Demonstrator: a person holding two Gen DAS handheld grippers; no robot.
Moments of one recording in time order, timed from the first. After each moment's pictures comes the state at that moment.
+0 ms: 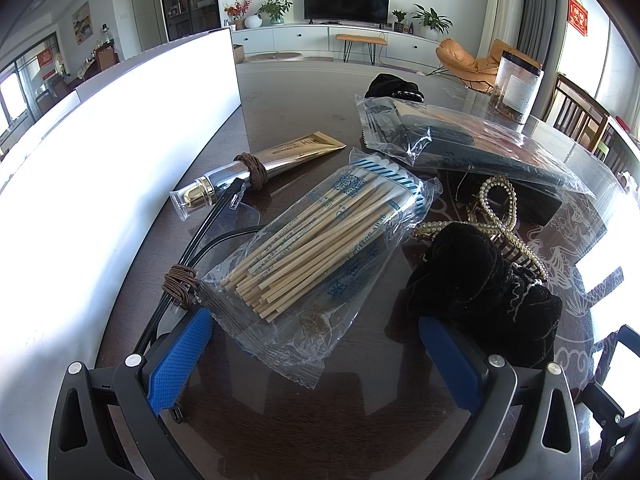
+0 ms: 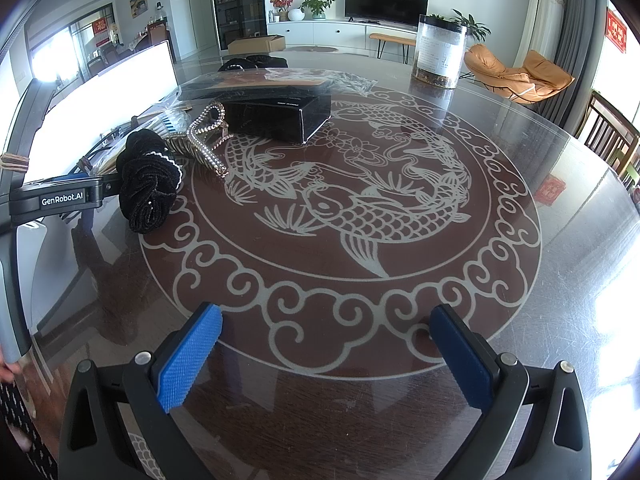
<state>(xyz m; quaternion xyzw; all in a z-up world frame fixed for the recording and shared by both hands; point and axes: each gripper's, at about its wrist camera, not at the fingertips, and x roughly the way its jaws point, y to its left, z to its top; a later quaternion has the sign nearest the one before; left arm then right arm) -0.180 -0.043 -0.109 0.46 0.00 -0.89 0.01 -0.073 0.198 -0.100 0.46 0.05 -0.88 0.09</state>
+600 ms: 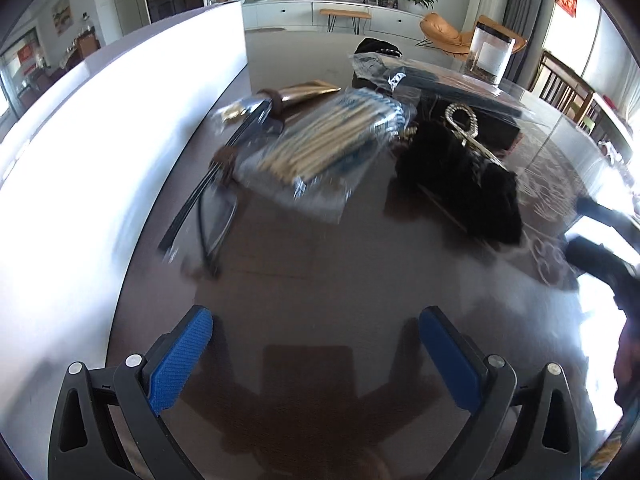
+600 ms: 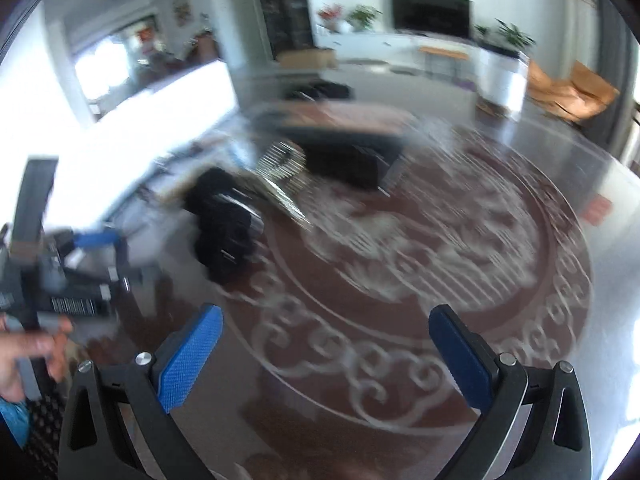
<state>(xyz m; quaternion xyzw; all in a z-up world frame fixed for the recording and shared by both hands) -0.101 -0.067 -0.102 0.51 0.01 -0.86 -0.03 -0.096 0.166 -0.071 0.42 0.03 -0.88 0.21</state>
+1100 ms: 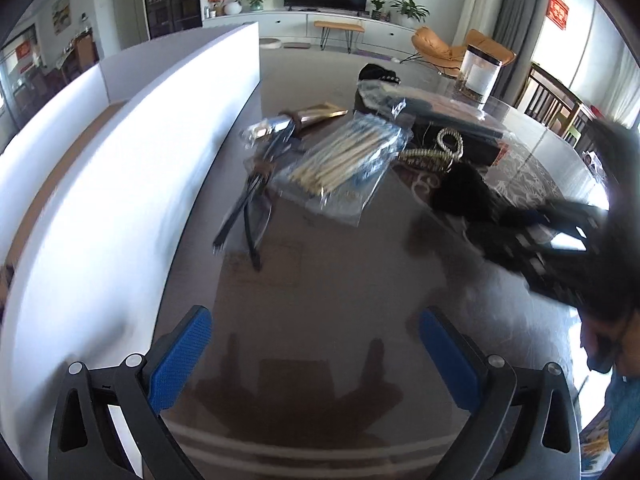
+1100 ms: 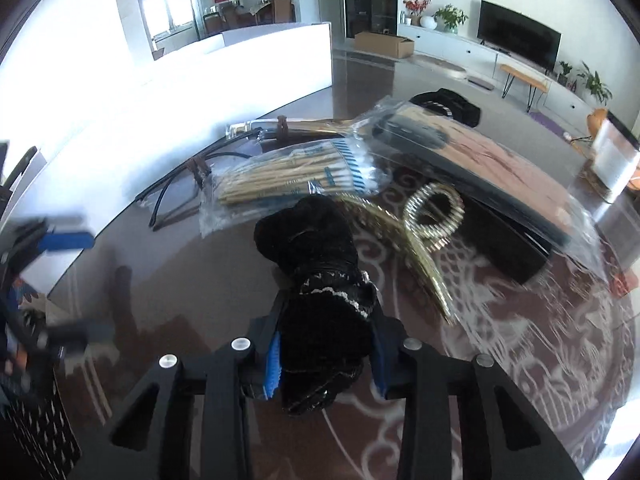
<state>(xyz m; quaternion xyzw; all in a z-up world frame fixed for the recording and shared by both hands) -0.084 -0.091 -0.073 0.48 0.01 -0.88 -0.05 -0.126 0.080 -0.077 0.44 0.13 -0.84 0.29</state>
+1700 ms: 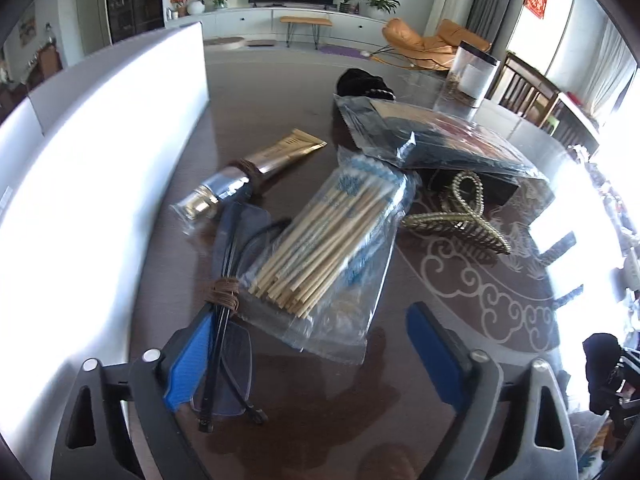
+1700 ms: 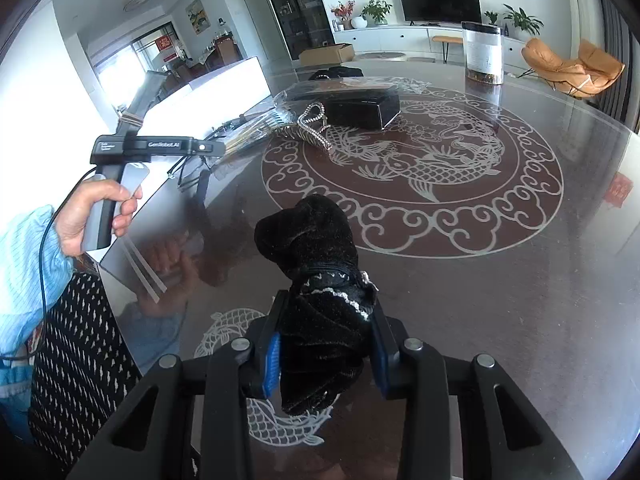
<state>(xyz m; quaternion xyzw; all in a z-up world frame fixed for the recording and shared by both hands) -0.177 -0.085 -0.088 0.49 0.01 -0.87 -0.11 0.007 0.231 -0.067 0.44 -0.01 -0.87 0.23</state>
